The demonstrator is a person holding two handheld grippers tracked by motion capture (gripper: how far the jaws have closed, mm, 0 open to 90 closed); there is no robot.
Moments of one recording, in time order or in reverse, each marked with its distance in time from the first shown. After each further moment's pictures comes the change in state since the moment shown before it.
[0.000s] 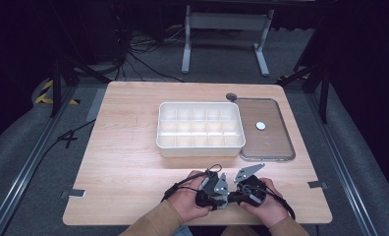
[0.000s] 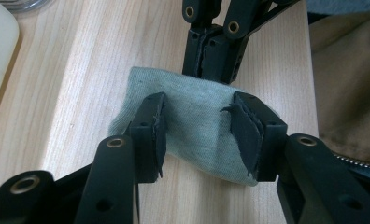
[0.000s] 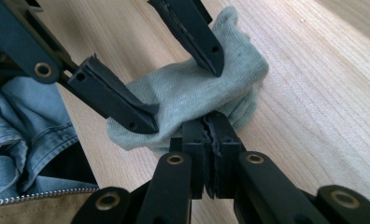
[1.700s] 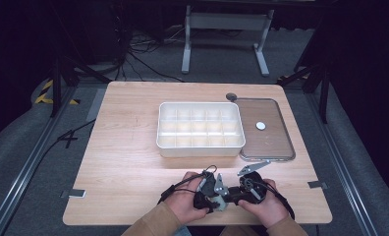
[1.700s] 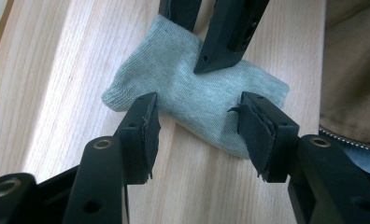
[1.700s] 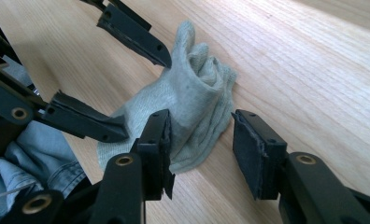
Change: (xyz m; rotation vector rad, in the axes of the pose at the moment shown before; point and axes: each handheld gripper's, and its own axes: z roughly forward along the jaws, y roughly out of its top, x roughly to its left) left arm -0.002 -0.010 -0.006 0.100 0.018 -0.091; right arm -0.008 -0.002 0.000 -0.058 0.017 0.228
